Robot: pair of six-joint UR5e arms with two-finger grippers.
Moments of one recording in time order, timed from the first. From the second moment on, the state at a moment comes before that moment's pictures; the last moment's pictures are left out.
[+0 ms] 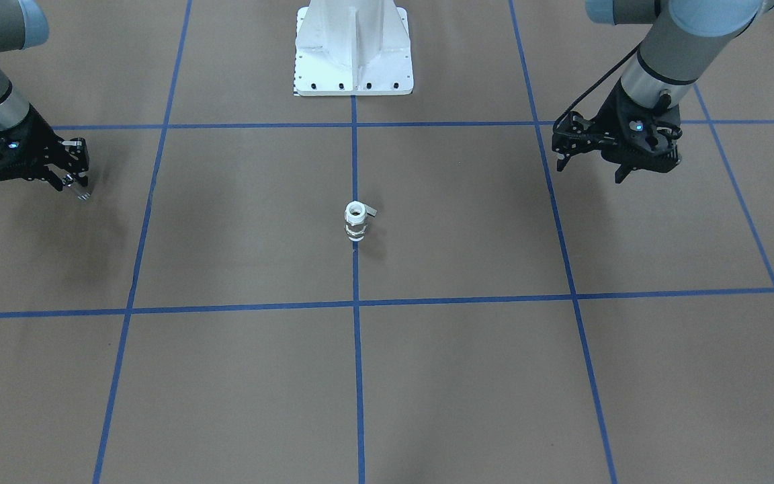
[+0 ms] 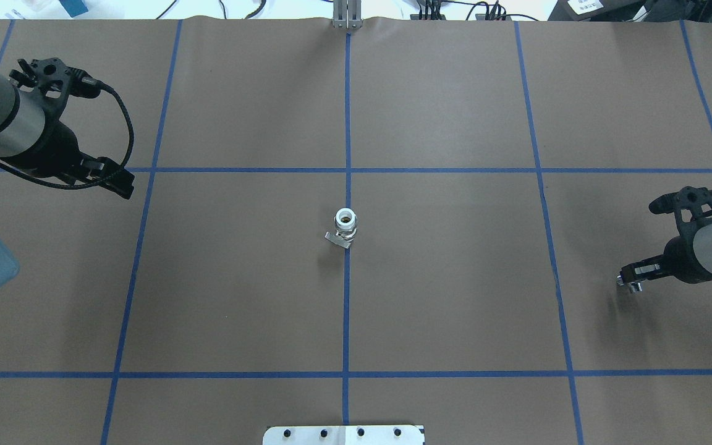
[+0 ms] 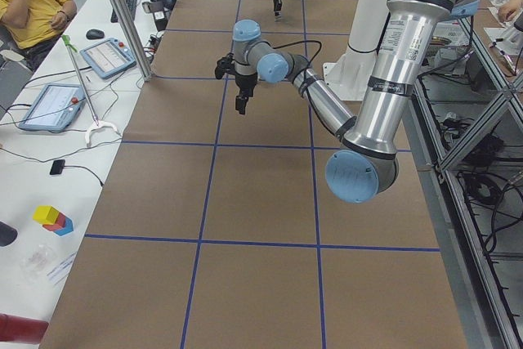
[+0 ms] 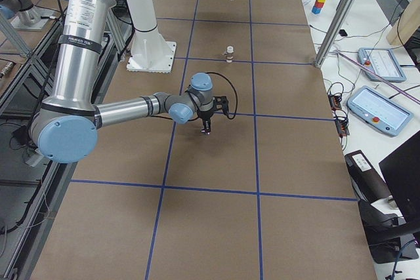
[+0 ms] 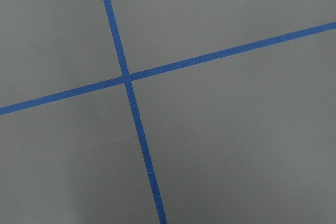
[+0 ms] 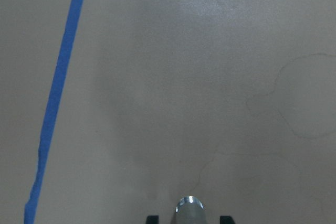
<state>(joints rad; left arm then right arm) -0.90 -1.84 -2.05 -1.48 -2.13 -0.64 0.75 -1.80 1.90 -0.99 2.02 0.83</state>
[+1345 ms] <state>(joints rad) -0.90 -1.84 -2.05 -1.48 -2.13 -0.64 0.75 -1.80 1.92 -1.00 2.02 0.83</state>
